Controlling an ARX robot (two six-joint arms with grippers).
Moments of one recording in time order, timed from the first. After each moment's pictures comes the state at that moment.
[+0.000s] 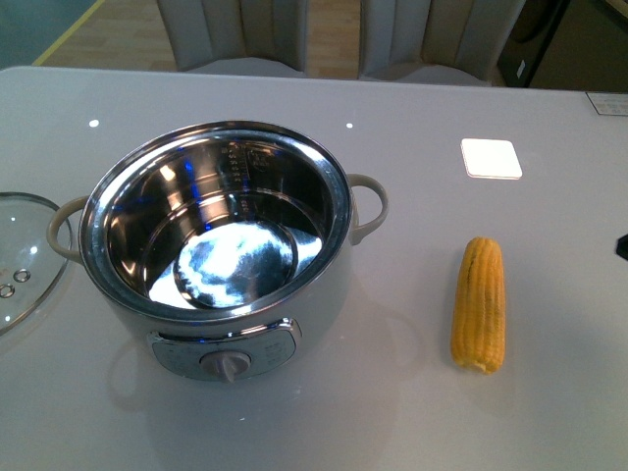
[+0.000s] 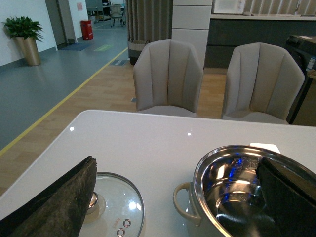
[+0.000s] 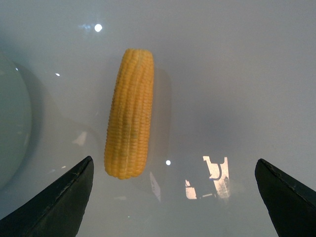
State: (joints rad) left arm 0.00 0.01 0.01 0.00 0.00 0.00; right arm 0.17 1.51 0.52 0.09 0.09 0.32
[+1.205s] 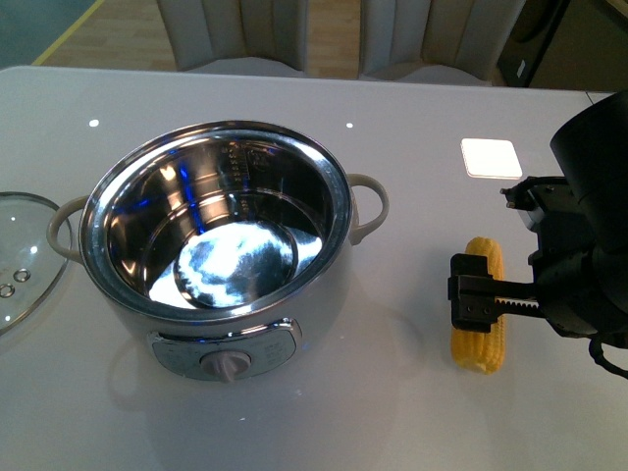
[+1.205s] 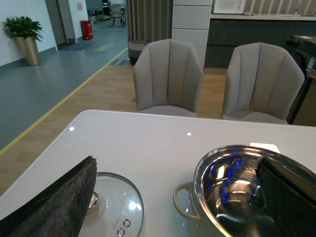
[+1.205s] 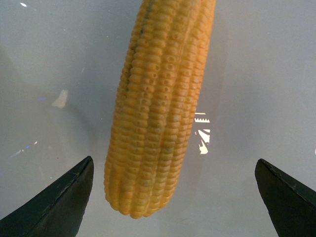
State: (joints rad) left arm 0.00 0.01 0.01 0.00 0.00 0.00; right arm 0.30 2.02 0.78 0.08 0.11 0.33
